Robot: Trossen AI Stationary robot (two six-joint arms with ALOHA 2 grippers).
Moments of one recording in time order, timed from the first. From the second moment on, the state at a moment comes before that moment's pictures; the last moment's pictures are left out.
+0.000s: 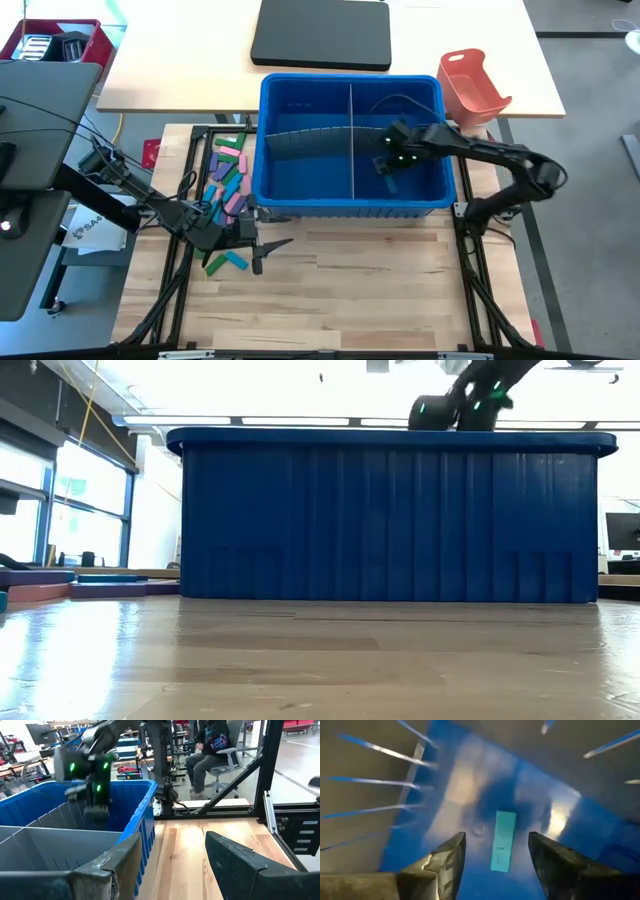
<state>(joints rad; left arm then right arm) -0.55 1.15 0.78 0.24 -0.73 0.03 -0.50 1.43 1.08 -0.89 0.12 0.63</state>
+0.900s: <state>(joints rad) -0.79 1.06 0.78 -0.43 -0.35 -0.23 0.49 1.30 1.08 -0.29 0.83 0.42</state>
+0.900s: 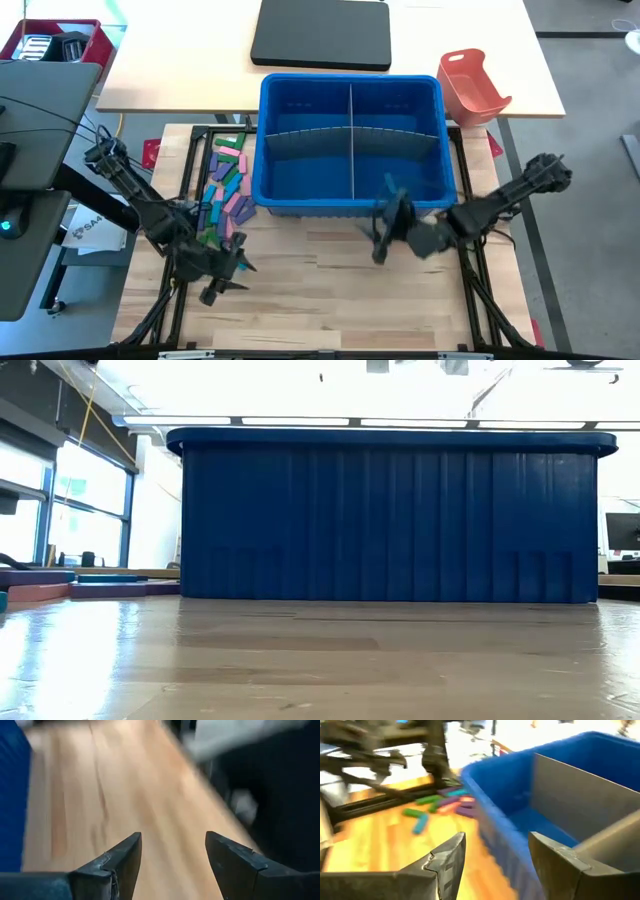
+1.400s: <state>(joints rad) -0.74 1.23 0.72 -0.75 -0.22 -0.29 0.59 1.45 1.08 -0.16 0.84 0.42</state>
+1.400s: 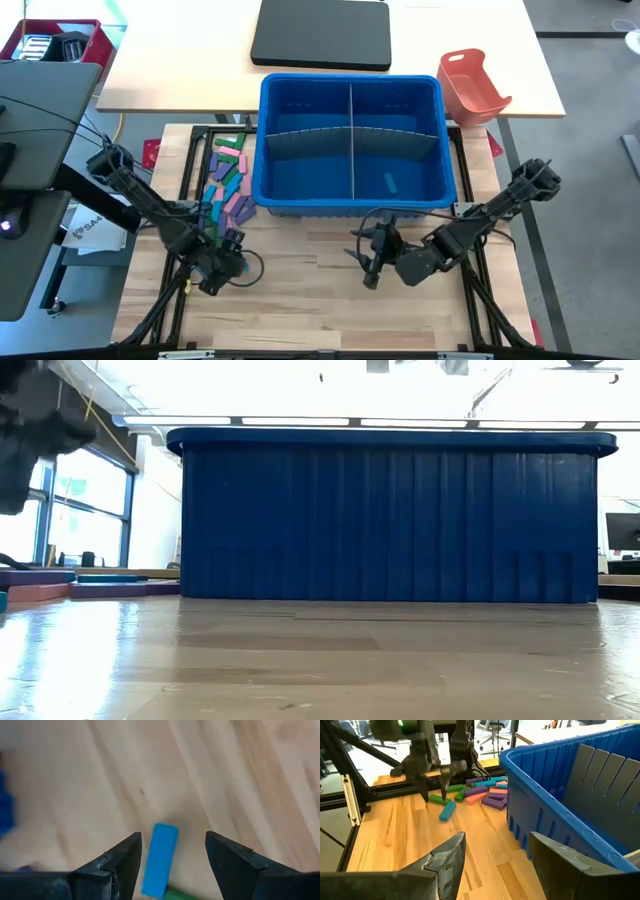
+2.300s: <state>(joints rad) -0.65 1.27 0.41 -0.30 -0.18 -0.34 0.59 1.45 1.08 -0.20 0.83 0.44</state>
